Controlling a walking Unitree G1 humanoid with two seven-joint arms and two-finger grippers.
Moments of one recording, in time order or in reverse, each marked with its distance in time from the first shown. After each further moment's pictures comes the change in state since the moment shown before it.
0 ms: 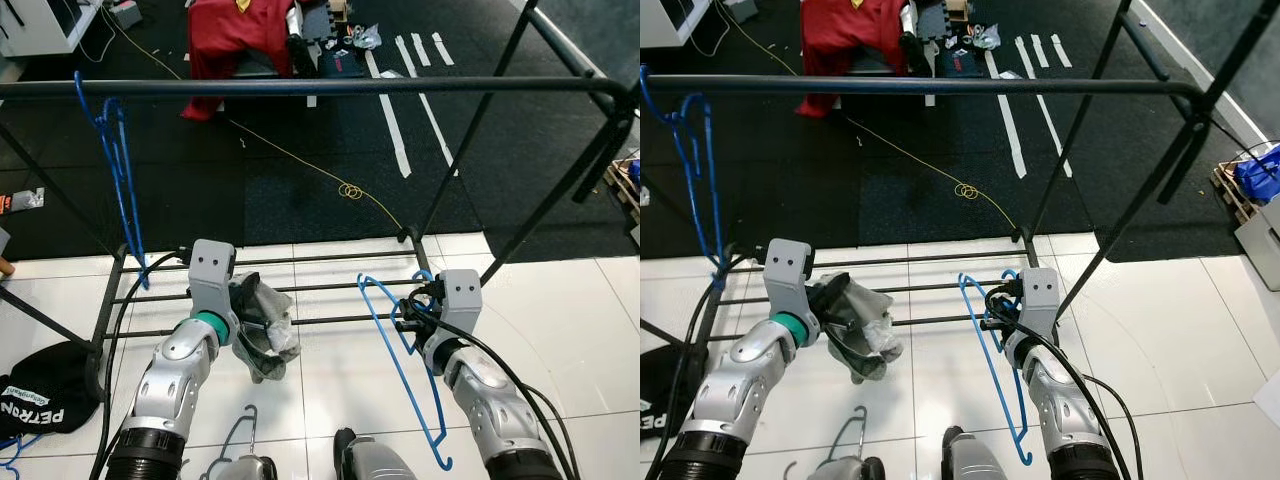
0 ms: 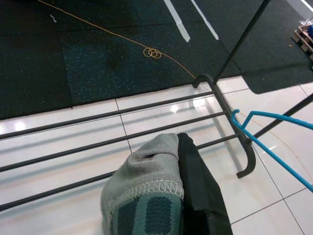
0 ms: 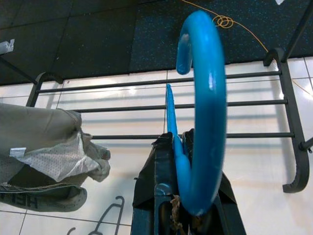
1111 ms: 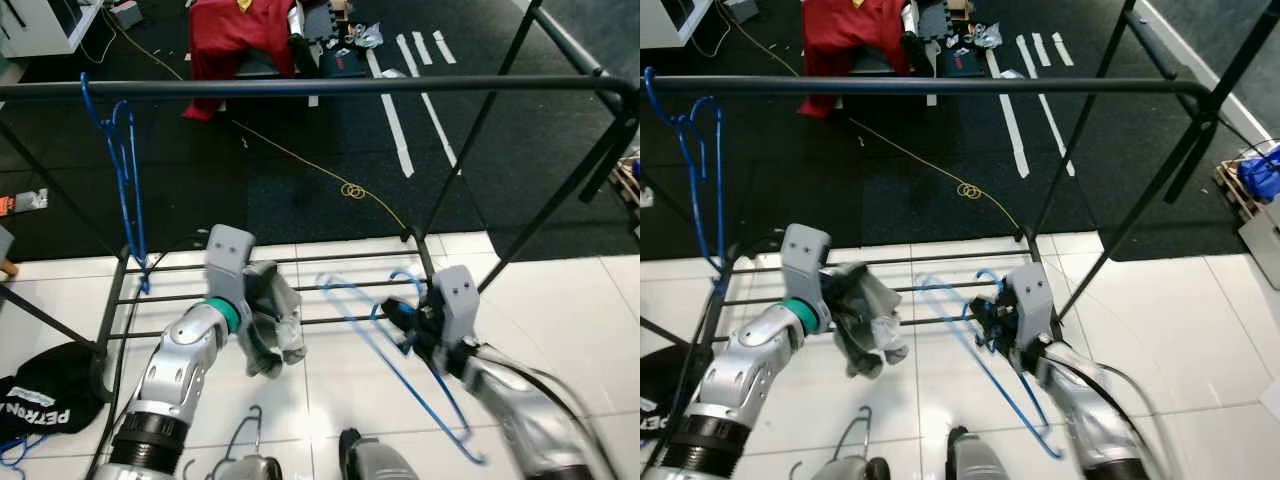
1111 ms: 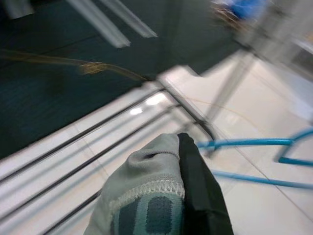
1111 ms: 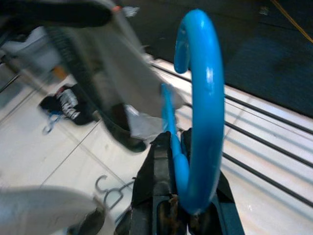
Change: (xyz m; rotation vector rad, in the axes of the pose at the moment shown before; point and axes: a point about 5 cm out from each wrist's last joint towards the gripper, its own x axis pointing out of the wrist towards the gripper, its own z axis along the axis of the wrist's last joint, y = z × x) left arm 0.001 -0.027 0.025 0.198 -0.018 -0.400; right arm -0.042 0.008 0.026 -0.295 0.000 0.551
